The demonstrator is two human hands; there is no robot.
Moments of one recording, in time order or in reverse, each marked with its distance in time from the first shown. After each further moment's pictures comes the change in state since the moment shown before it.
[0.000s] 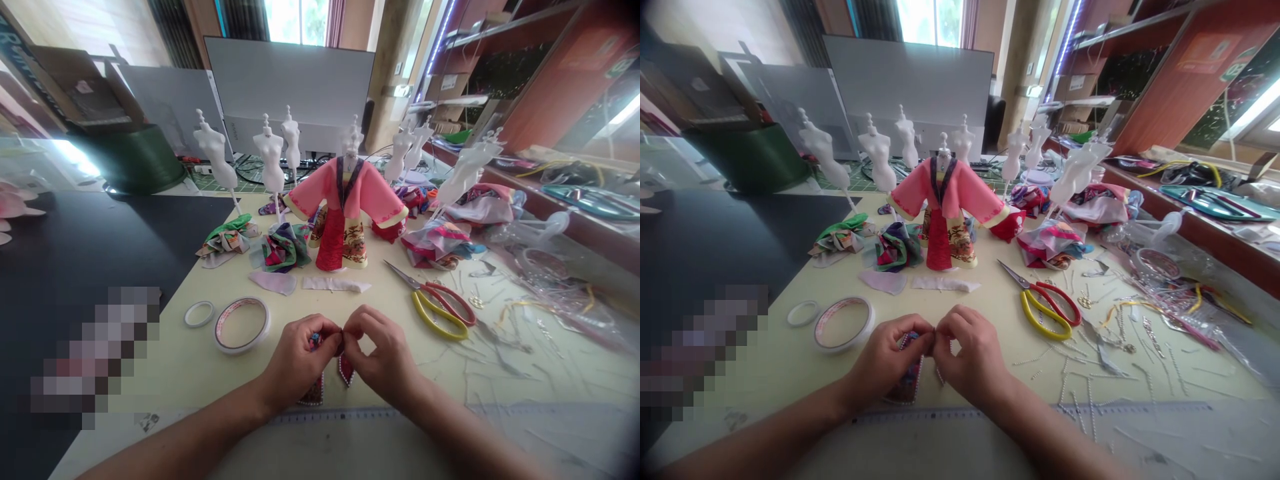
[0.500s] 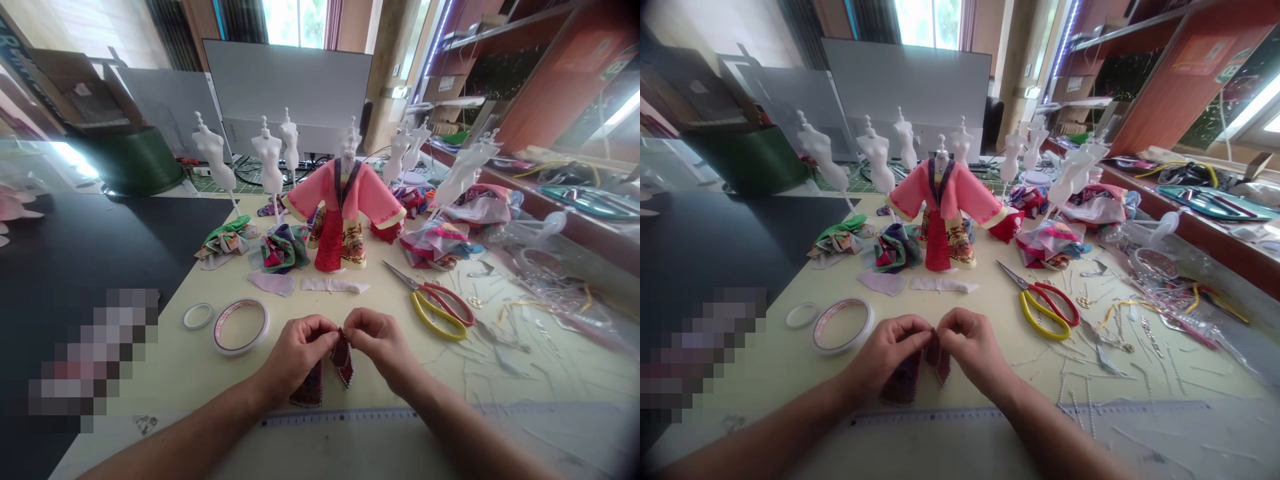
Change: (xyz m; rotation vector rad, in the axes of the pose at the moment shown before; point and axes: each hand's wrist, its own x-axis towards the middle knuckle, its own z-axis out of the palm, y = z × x) left_hand 0.003 0.006 -0.002 -0.384 -0.112 -0.244; right_hand 0.005 0.003 -0.003 0.723 -0.203 0.612
